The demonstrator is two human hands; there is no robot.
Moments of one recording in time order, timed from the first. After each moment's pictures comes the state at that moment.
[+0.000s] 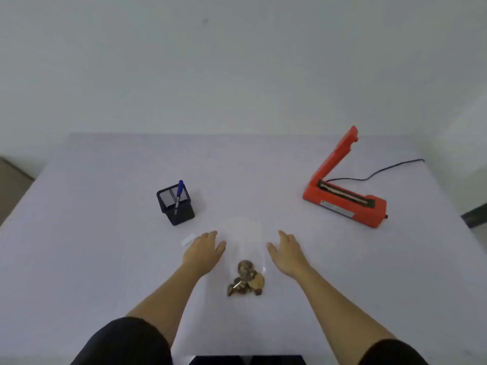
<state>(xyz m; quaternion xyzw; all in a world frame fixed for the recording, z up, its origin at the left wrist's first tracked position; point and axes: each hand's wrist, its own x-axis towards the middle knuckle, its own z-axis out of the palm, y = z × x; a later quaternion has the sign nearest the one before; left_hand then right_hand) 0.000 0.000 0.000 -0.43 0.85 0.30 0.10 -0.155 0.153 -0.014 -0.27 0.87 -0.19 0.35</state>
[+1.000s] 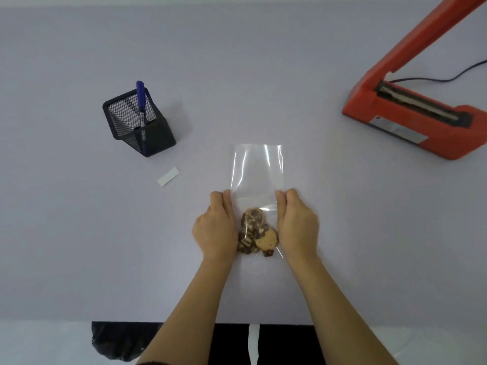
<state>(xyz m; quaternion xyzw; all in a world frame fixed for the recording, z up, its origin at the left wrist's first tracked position) -0.020 0.062 -0.094 -0.55 0.80 0.21 -0.15 -0.116 0.146 -0.095 -0.29 0.92 -0.28 0.03</state>
